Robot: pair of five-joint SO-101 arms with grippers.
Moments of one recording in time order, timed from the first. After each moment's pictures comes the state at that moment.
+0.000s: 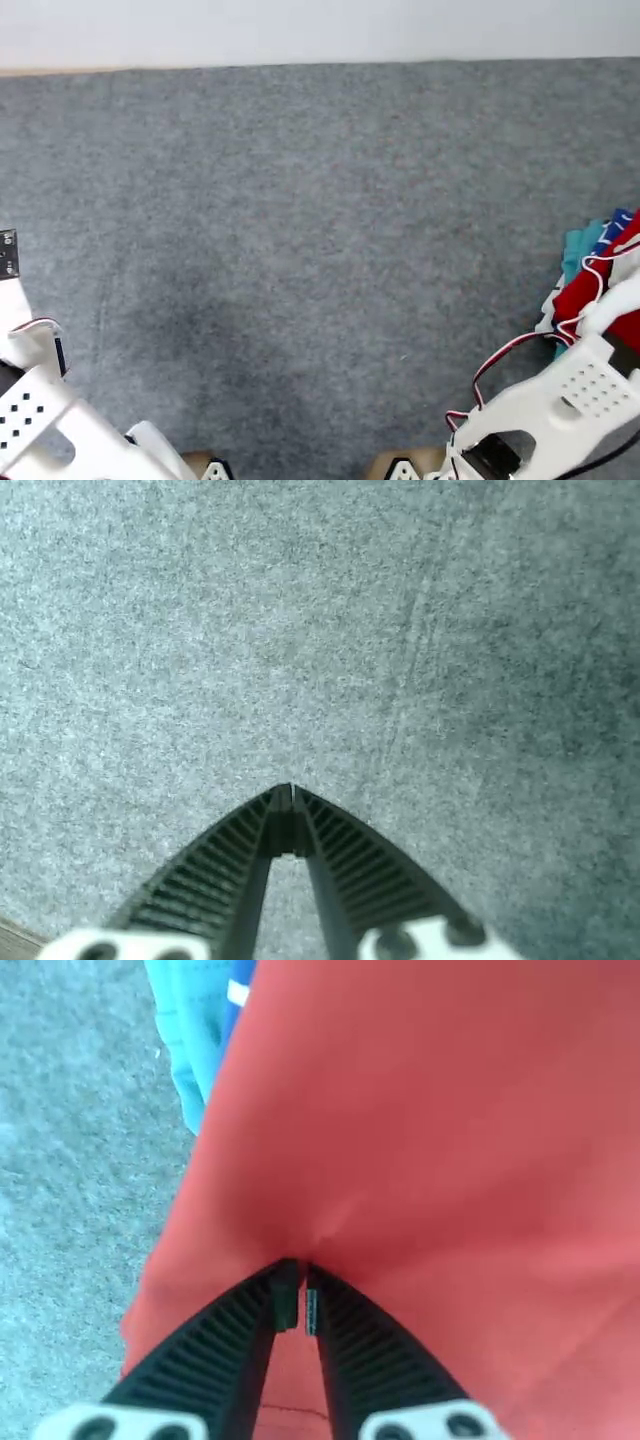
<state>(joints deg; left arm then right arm) -53.1 -51.1 40.9 90.4 -25.8 43.1 30.1 -33.5 100.5 24.1</state>
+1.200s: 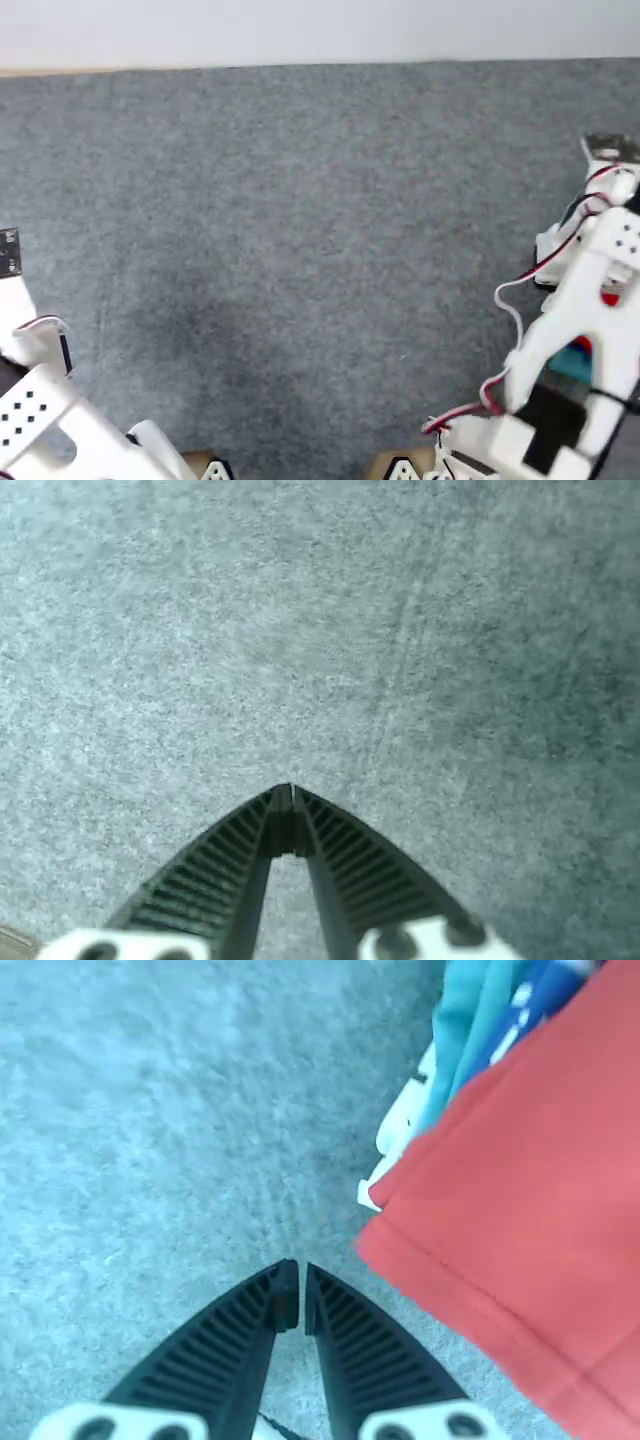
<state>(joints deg) -51.1 -51.1 40.9 91.6 -22.9 26.2 -7.8 -3.1 100.2 21.2</state>
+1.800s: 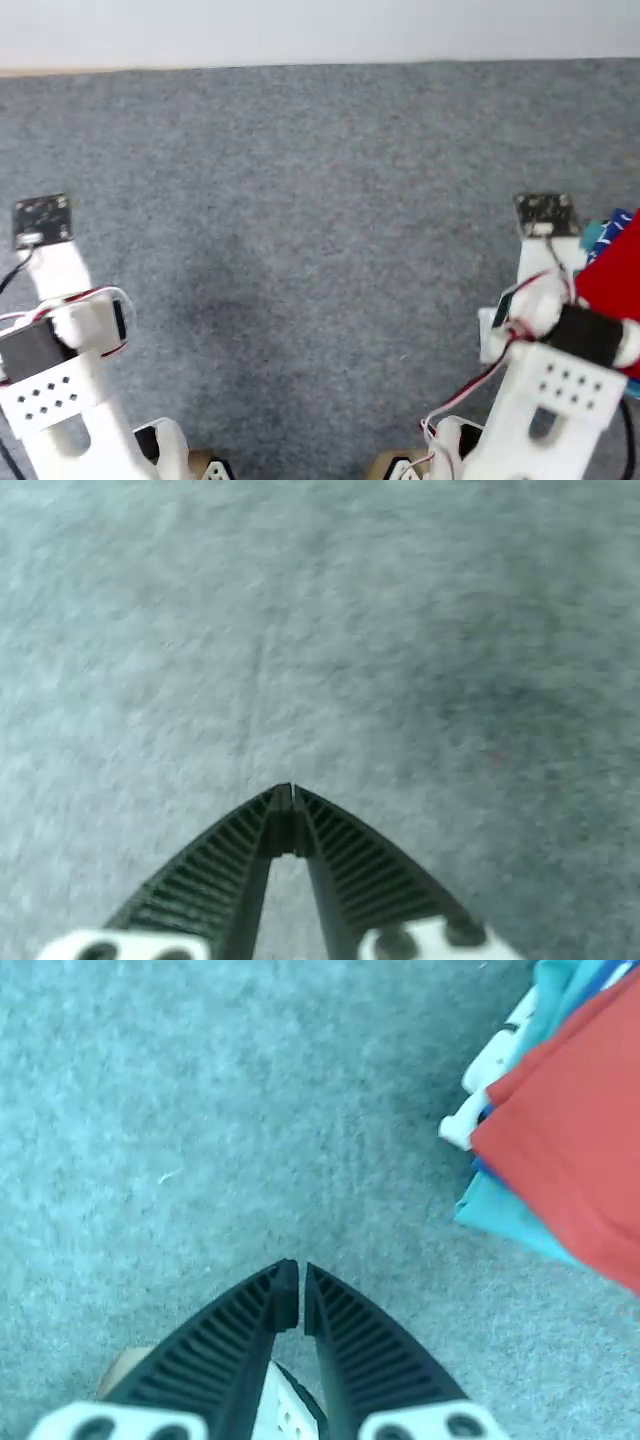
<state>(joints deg) -27.3 -51.1 39.0 92.7 -3.0 19.0 -50.6 32.5 100.0 21.1</state>
